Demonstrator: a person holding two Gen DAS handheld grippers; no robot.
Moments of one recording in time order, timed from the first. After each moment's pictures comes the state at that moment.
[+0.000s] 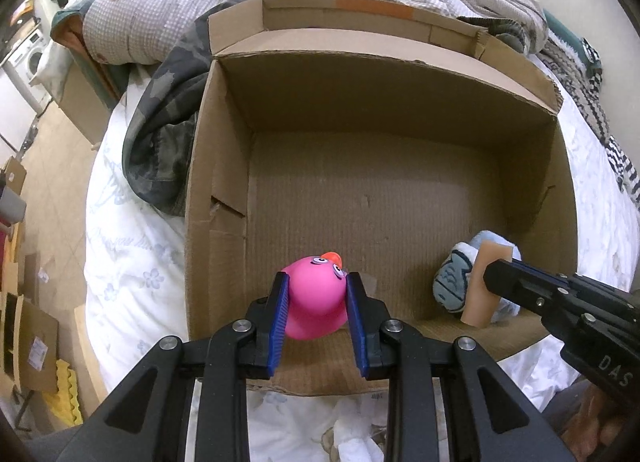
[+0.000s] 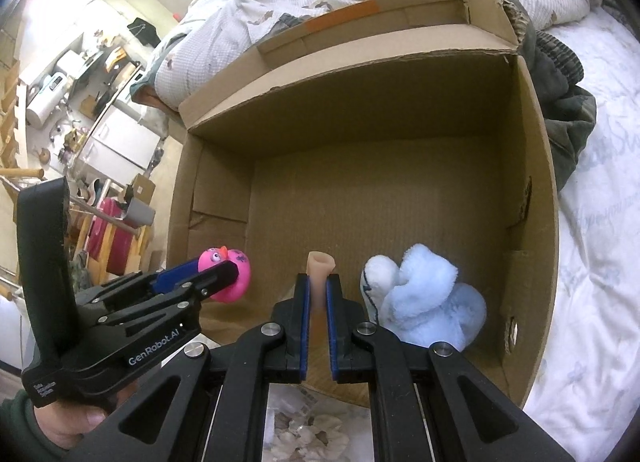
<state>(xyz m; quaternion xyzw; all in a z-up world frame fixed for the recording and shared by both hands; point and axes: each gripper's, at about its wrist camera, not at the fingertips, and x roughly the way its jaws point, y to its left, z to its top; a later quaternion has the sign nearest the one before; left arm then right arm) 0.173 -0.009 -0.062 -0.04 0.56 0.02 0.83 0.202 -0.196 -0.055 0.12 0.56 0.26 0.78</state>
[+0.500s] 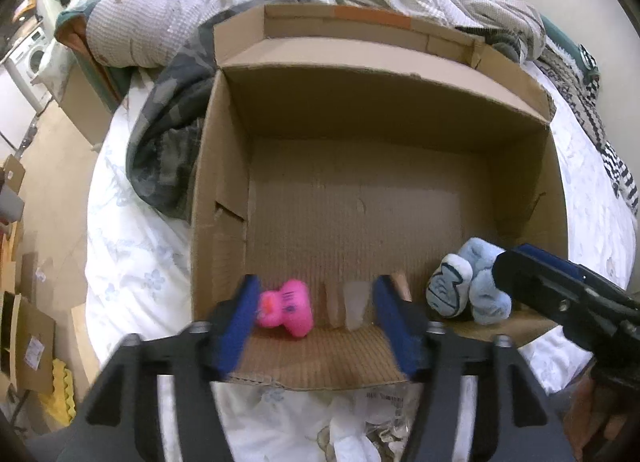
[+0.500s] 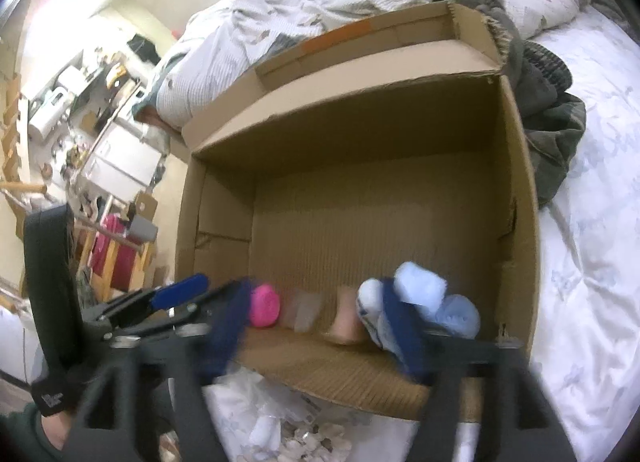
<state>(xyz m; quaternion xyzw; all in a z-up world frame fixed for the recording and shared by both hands) 0.171 -0.008 -0.052 -0.05 0.55 0.02 0.83 0.203 -0.206 -0.046 0.15 0.54 0.25 0.79</state>
